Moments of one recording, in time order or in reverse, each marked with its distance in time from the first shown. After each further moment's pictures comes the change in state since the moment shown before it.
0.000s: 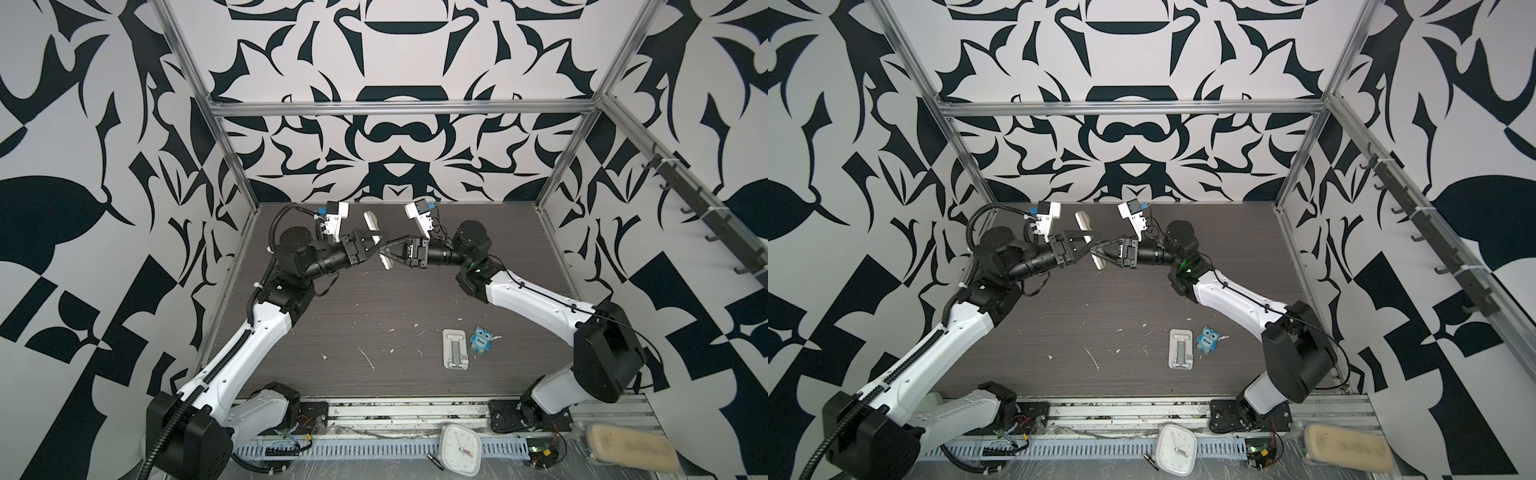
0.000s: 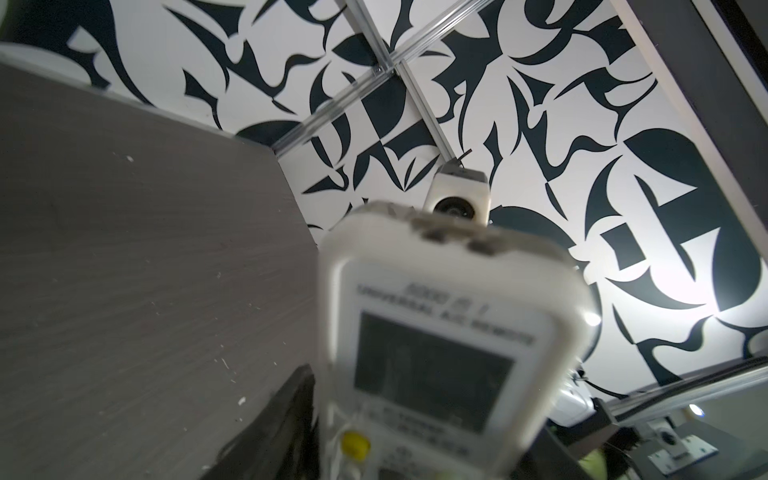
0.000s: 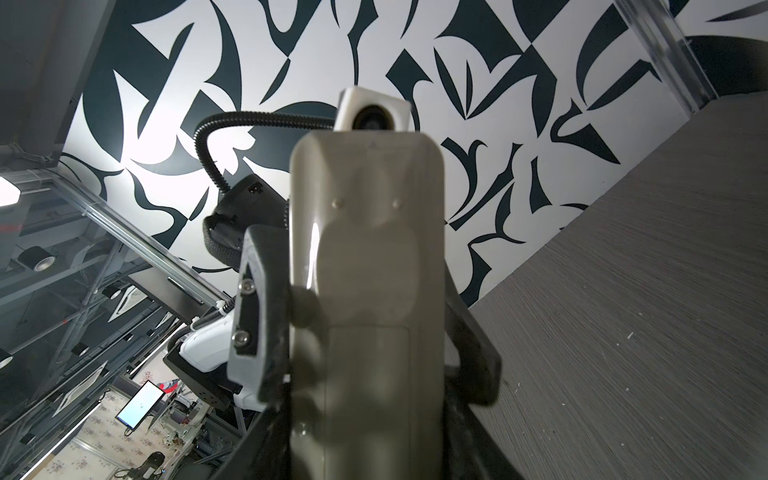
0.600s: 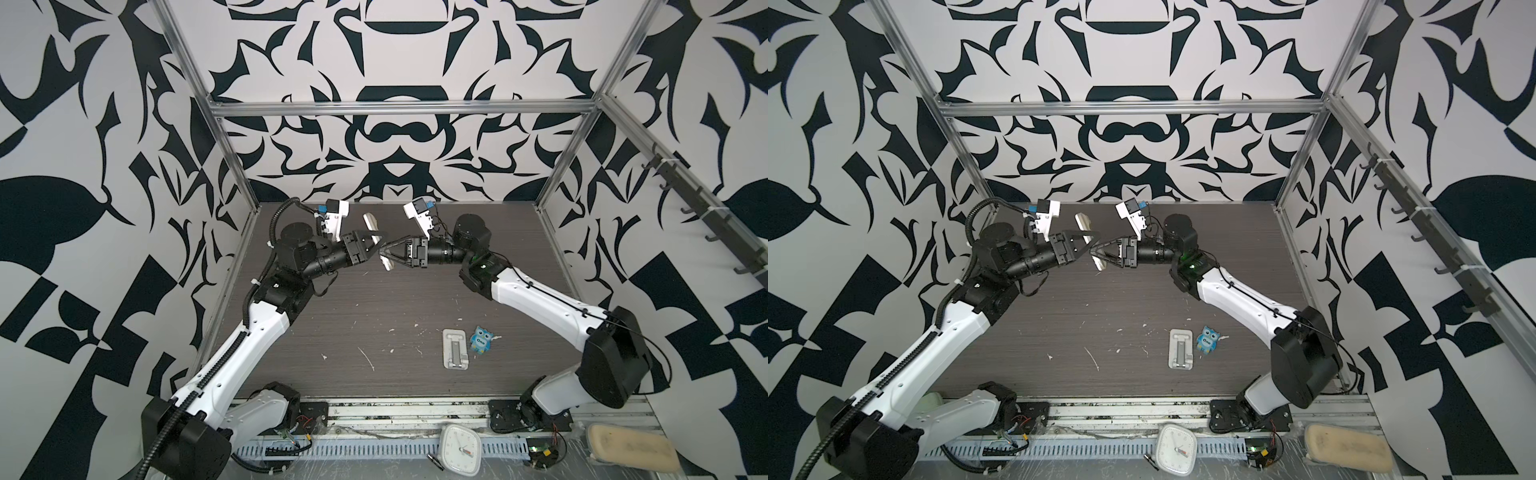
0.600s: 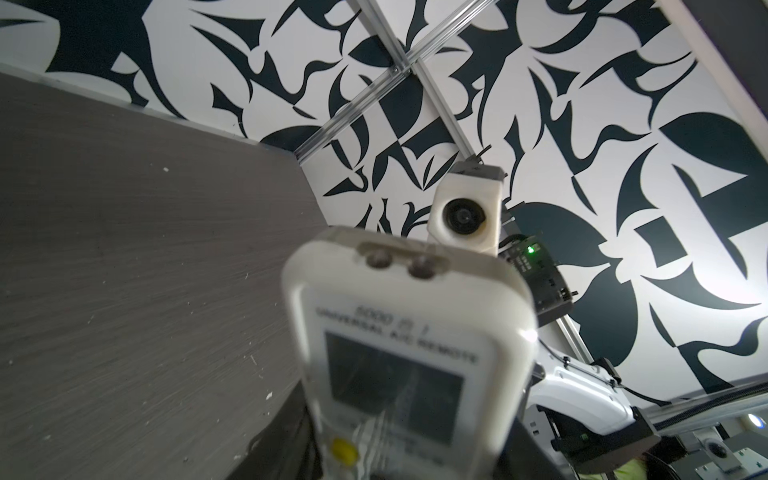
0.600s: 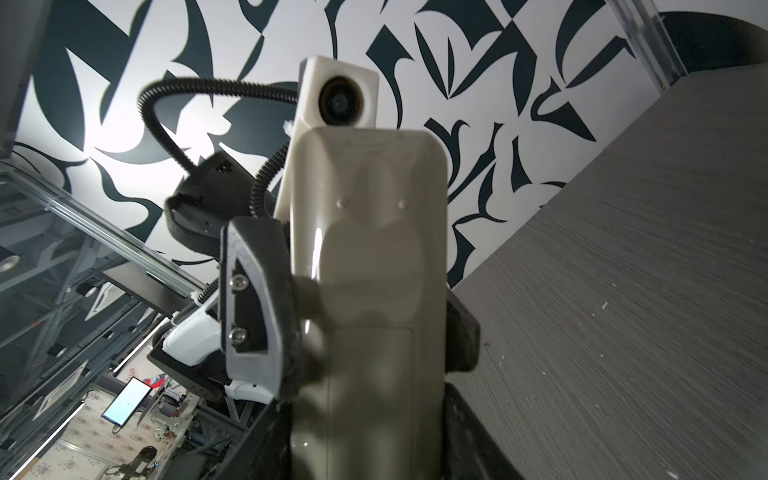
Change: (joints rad) left arm -0.015 -0.020 0.086 -0.223 -0.070 0.127; right arm -0.005 -0.056 0.079 -0.327 0.010 -0.185
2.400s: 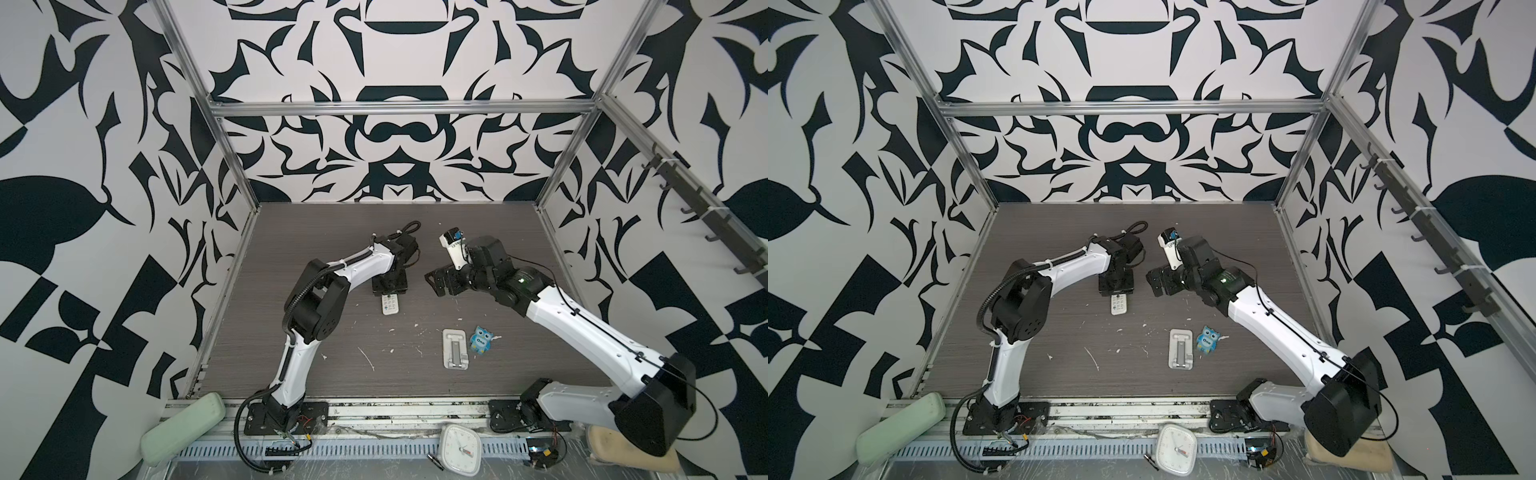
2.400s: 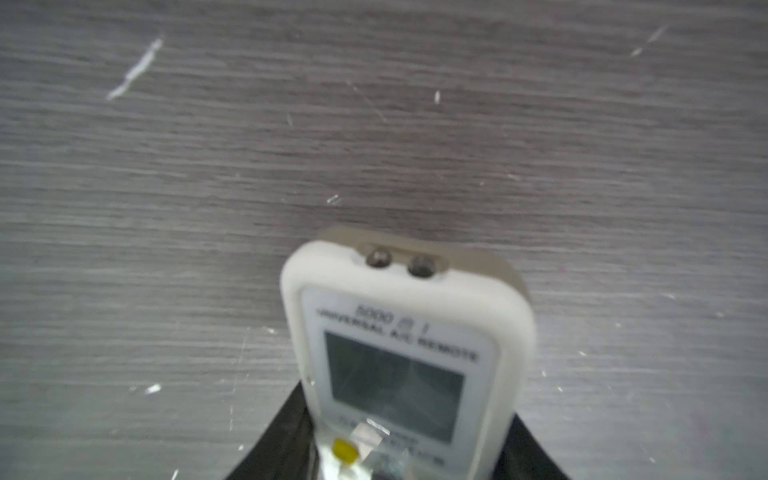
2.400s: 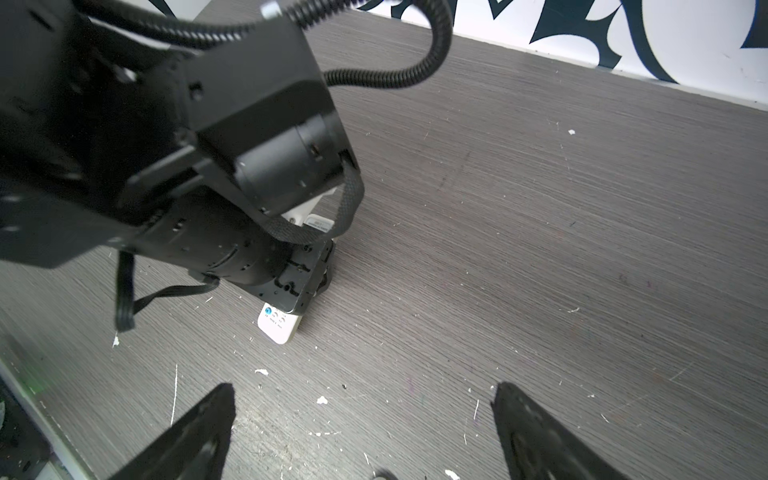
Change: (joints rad) left arm -0.281 1.060 0.651 -0.982 -0.697 0.120; right arm -0.042 -0.245 -0.105 -0.853 0.837 -0.646
